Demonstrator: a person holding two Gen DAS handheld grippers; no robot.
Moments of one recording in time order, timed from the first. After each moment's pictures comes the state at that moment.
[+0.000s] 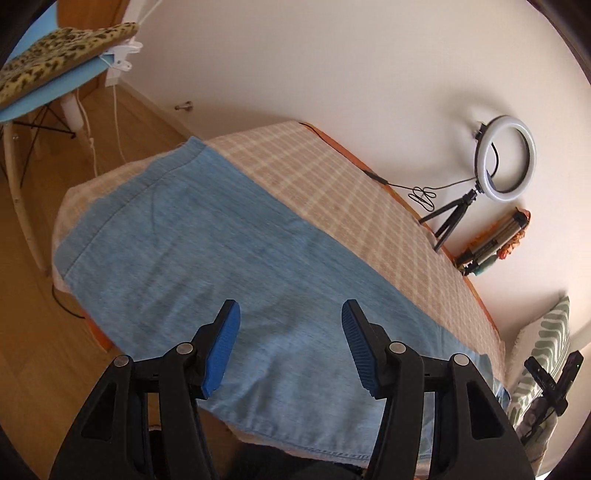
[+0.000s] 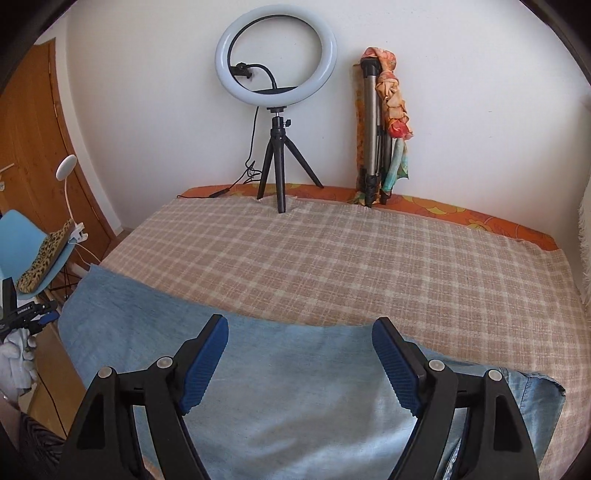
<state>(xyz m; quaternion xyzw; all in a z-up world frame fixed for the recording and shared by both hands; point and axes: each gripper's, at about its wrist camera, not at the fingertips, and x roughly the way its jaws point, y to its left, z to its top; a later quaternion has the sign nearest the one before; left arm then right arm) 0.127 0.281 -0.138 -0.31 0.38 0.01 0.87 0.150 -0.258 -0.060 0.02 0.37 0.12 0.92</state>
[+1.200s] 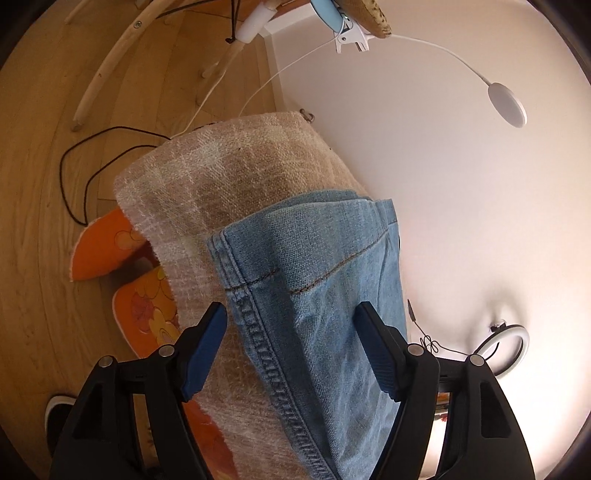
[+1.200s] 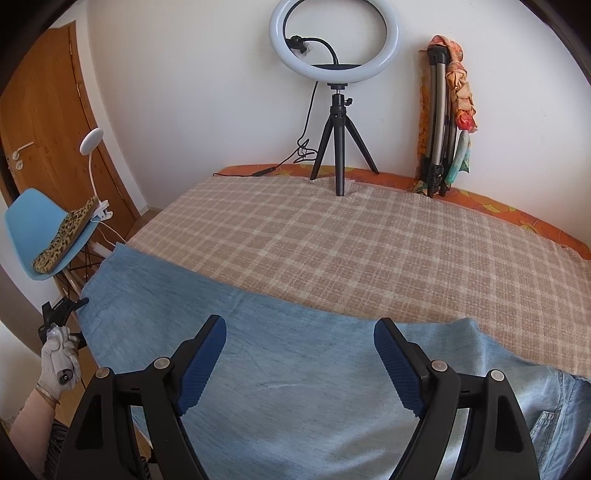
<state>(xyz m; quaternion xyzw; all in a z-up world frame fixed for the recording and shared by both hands) 0.095 0.407 -0.283 -0.61 0.25 0.08 0.75 0.157 -0.194 -0.075 0.01 0.39 0.16 0.91</state>
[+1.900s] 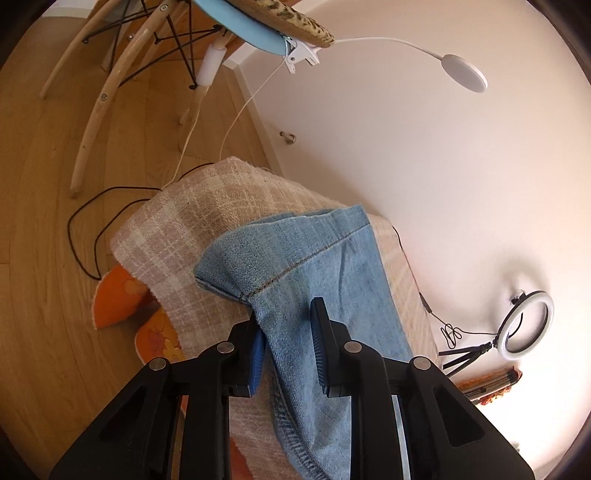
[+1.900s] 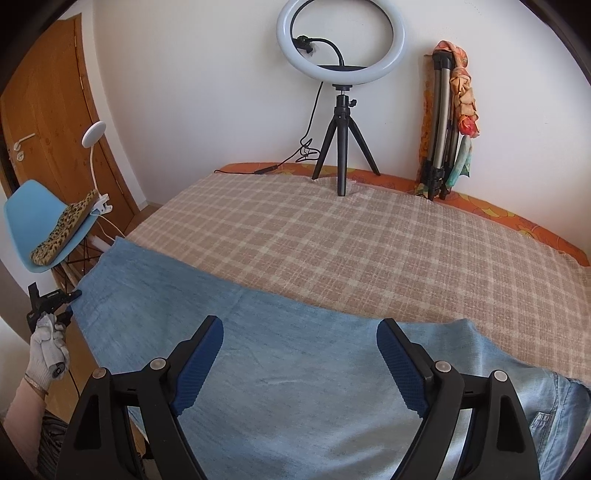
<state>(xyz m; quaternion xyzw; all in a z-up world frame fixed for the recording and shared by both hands) 0.096 0.395 -0.234 -0.50 0.26 0.12 0.82 0.151 -0.188 -0.073 -0.01 0.39 0.16 0.91</state>
